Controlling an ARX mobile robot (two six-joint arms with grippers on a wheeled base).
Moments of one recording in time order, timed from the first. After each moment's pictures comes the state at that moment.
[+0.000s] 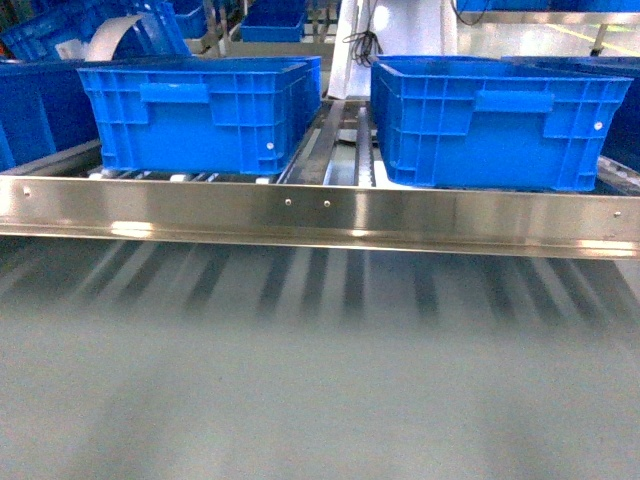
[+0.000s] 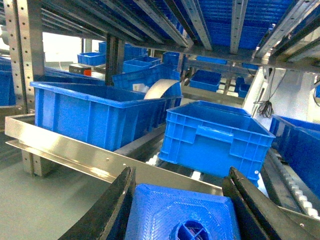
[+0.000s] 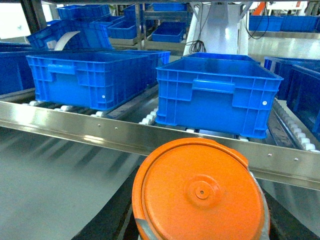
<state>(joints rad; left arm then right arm) -0.09 0.93 0.19 0.96 -0.37 -0.05 -0.04 0.80 0.16 0.64 -0.23 0.00</state>
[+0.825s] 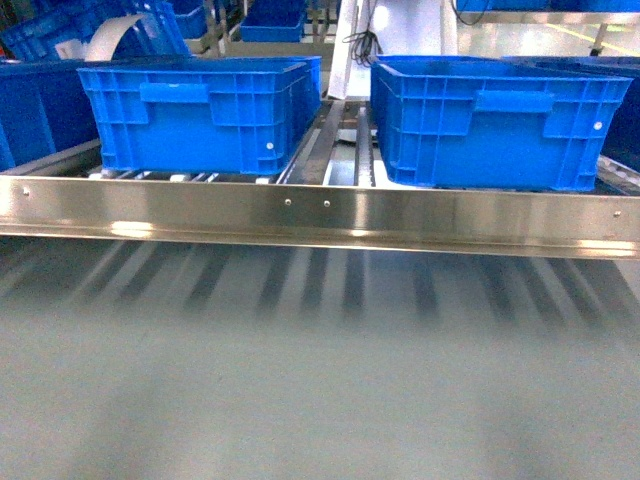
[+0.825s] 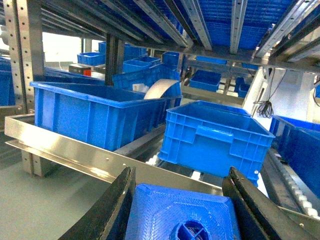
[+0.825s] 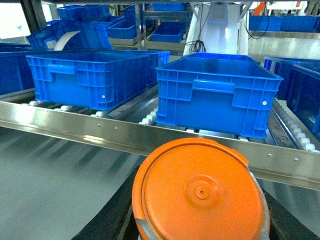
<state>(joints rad) -0.09 0.93 0.19 0.96 -0.37 -0.05 -0.04 0.80 0.16 0.64 -0.23 0.00</state>
